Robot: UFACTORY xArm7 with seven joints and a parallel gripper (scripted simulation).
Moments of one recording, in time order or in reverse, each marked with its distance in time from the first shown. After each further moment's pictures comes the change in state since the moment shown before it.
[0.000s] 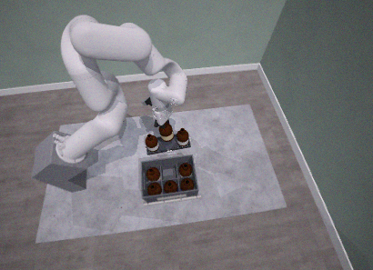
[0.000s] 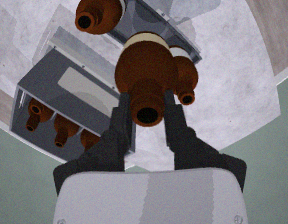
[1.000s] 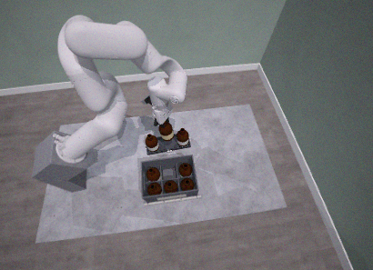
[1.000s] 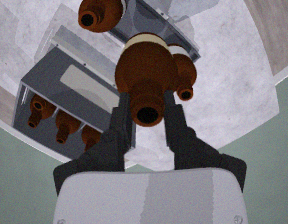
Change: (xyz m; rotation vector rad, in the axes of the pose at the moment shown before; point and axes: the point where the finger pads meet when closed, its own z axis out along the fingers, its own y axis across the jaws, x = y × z) arm 0.000 0.000 -0.011 0.000 0.000 0.000
